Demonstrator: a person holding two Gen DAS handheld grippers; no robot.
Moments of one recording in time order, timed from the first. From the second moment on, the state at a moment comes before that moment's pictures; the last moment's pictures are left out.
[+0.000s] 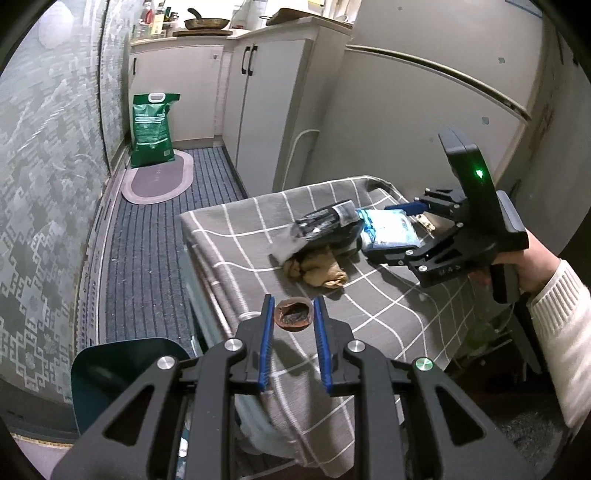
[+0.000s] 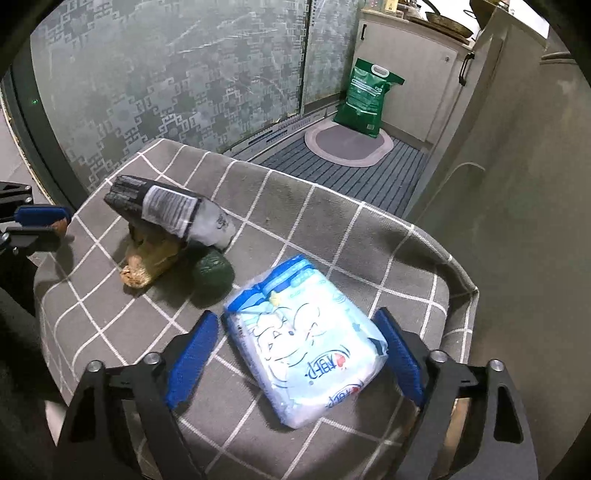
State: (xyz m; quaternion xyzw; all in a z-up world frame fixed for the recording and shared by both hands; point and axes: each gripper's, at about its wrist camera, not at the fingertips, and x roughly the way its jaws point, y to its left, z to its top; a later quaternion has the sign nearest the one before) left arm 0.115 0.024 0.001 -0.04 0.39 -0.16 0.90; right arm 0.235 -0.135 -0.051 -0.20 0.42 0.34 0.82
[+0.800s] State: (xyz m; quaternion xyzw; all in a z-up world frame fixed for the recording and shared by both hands) left arm 0.082 0.075 0.019 -0.07 0.36 -0.10 0.93; right arm 0.190 -0.127 0.010 -0.17 0.37 0.31 0.86
